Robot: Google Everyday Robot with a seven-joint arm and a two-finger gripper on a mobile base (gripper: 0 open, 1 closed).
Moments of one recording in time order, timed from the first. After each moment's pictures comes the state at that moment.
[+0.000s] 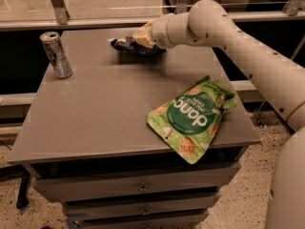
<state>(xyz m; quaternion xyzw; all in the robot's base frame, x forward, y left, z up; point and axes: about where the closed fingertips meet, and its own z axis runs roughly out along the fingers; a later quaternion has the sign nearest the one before) 0.775 0.037 0.902 -0.52 0.65 0.14 0.54</state>
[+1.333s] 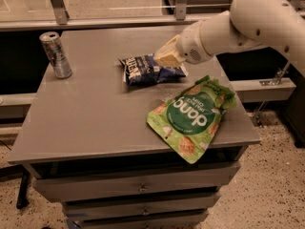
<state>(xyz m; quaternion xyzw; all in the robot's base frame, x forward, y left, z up) 0.633 -0.024 0.908 -0.55 0.69 0.17 0.43</state>
